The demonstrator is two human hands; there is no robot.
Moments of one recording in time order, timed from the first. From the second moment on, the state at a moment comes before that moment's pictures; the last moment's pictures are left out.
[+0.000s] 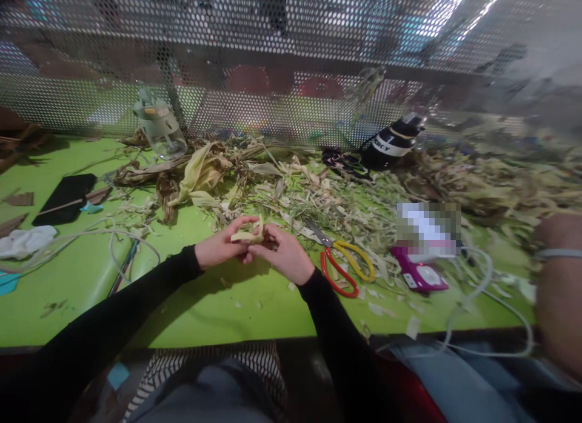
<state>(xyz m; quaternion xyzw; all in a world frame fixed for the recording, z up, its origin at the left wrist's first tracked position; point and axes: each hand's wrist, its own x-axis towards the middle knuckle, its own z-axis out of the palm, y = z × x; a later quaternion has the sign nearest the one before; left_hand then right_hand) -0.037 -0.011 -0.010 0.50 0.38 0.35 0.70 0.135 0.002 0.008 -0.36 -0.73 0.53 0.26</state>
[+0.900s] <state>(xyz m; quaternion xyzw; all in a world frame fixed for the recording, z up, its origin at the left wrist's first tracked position) -0.033 -0.012 -0.004 0.48 0.40 0.46 0.64 0.133 0.004 -0.001 -0.43 -0.67 0.46 0.40</state>
